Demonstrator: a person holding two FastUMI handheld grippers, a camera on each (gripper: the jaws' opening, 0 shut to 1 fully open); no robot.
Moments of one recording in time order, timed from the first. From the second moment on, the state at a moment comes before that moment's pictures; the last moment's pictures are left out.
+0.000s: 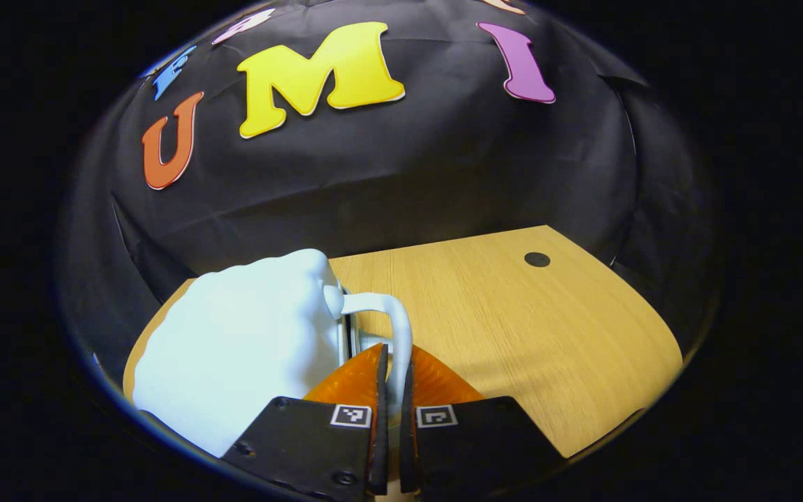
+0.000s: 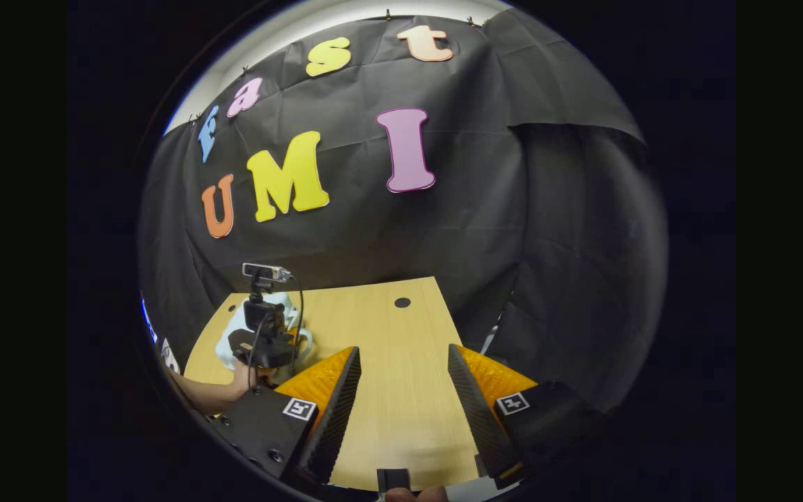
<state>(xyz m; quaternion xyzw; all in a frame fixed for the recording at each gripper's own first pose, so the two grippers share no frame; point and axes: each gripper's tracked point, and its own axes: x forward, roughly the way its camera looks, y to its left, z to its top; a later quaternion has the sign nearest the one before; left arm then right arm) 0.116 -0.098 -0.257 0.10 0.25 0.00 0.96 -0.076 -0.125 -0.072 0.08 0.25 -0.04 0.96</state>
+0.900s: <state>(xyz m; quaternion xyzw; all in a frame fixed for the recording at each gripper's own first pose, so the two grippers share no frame) 0.064 -0.119 -0.156 0.00 0.19 -0.01 0.98 -0.040 -0.091 -0.043 0.06 0.17 0.00 0.98</state>
